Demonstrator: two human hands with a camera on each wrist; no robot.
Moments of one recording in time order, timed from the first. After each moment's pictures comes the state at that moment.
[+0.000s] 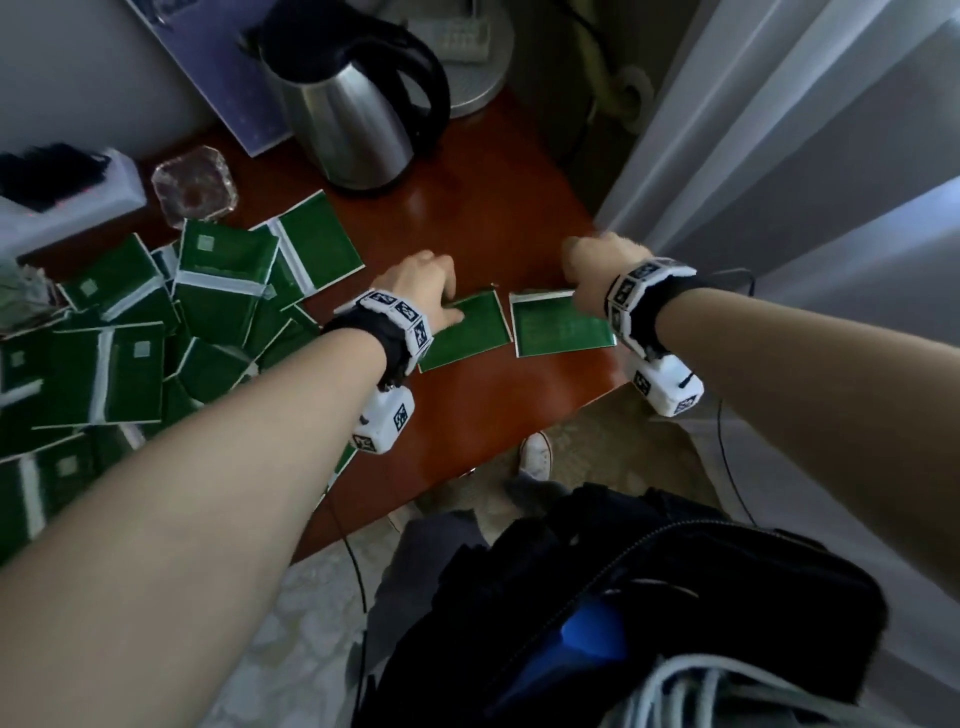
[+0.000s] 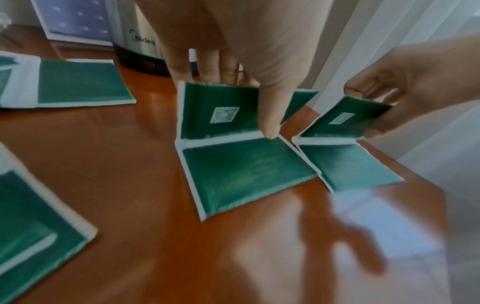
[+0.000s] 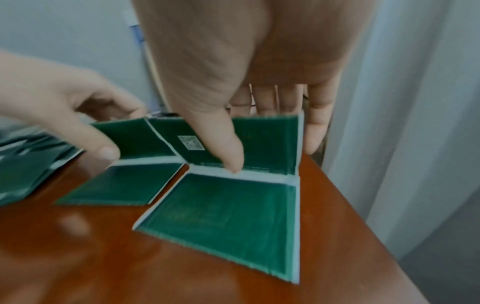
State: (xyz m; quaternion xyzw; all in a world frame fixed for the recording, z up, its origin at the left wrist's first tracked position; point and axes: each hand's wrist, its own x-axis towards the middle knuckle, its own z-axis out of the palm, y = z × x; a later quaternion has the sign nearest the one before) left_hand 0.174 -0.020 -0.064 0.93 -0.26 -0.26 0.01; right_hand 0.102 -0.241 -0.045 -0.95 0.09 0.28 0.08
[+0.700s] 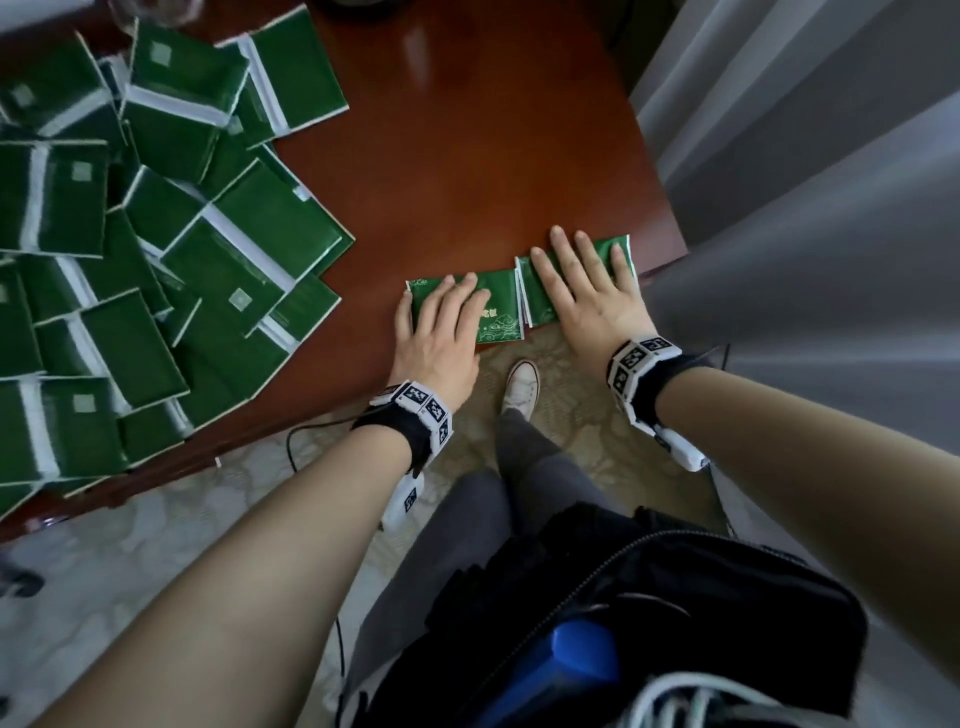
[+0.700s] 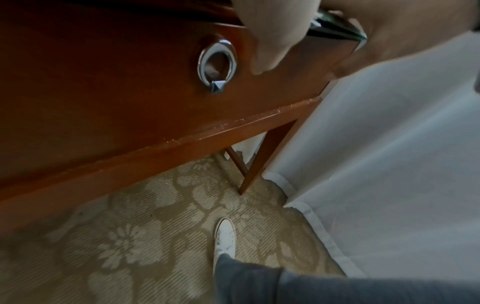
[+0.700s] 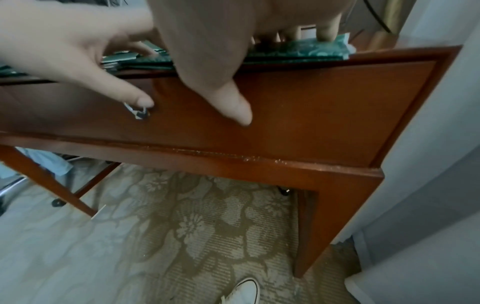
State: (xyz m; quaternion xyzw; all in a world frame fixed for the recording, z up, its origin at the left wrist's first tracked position) left_hand -0.049 0.021 -0.155 0.96 -0.28 -0.09 0.02; right_hand -0.066 -0.198 -0.143 -0.98 -0.08 0.17 0.02
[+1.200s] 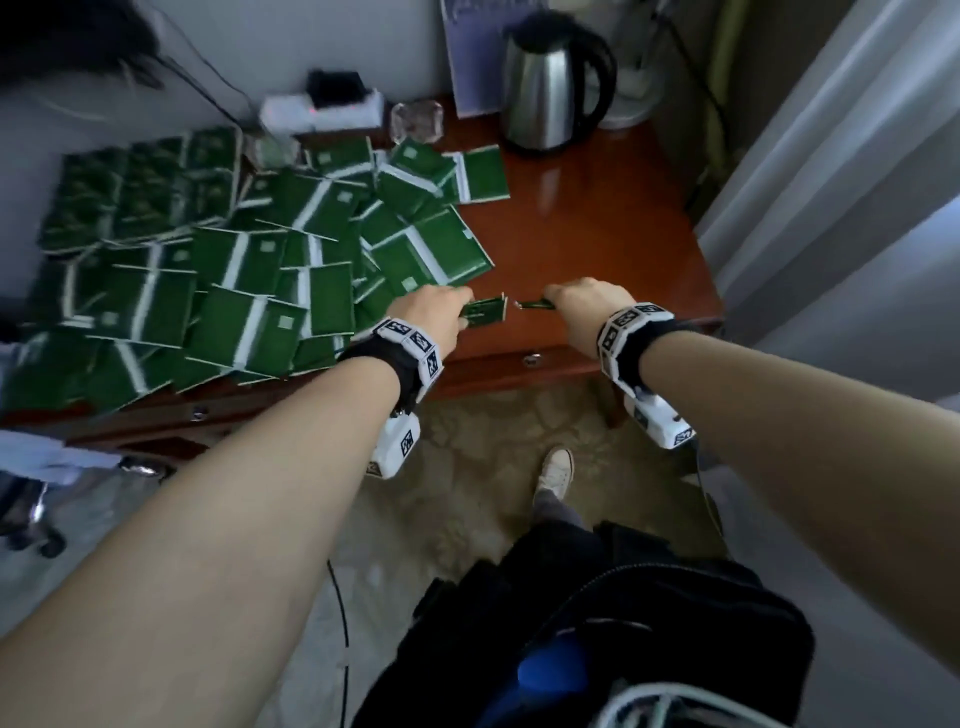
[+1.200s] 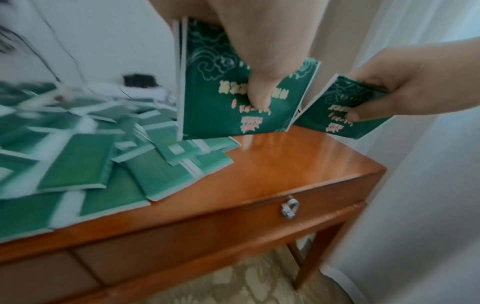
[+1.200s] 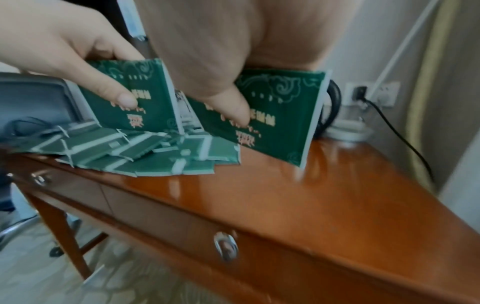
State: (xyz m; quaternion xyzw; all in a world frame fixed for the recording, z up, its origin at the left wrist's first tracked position) left_hand -0.079 0.131 0.015 0.98 -0.13 -0.13 0.00; right_hand -0.076 -0.080 0.019 -0.97 -0.14 0.20 0.01
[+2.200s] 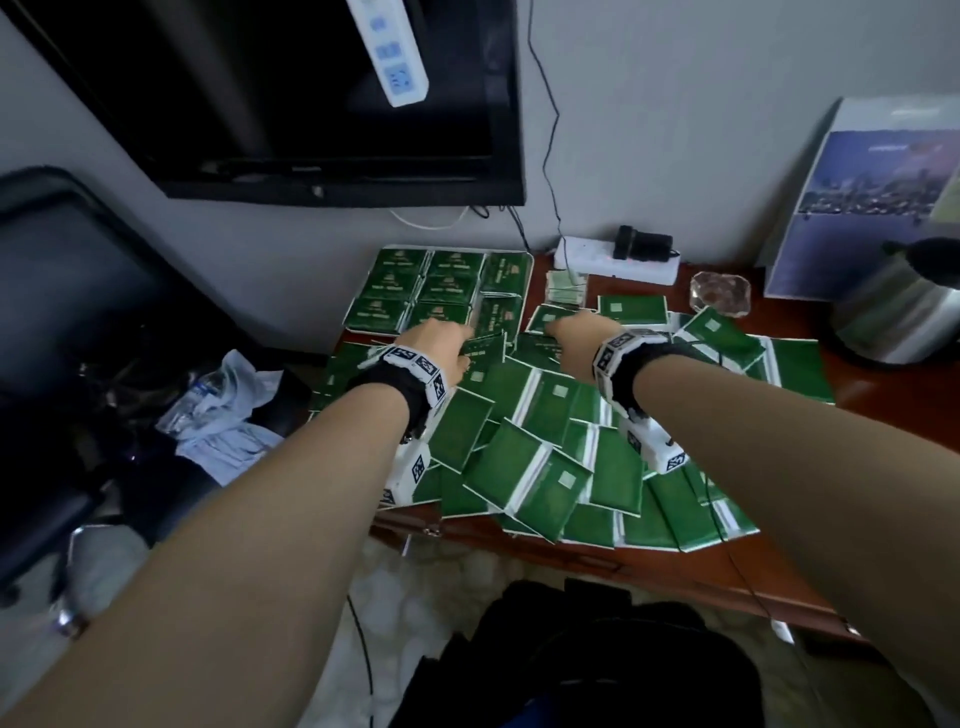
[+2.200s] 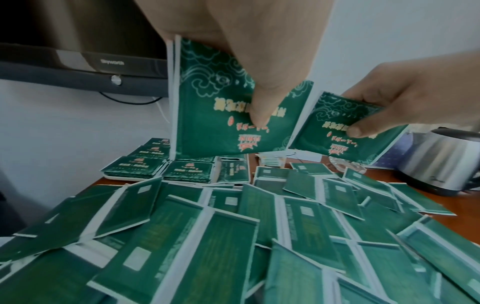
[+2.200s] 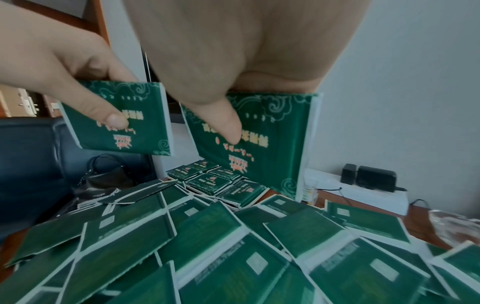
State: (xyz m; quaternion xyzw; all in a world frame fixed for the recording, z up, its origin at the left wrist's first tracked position) left_hand 0.038 0.542 0.106 0.99 0.07 -0.14 0.00; right_hand 0.119 0.351 0.085 -0.94 -0.31 0.18 0.00
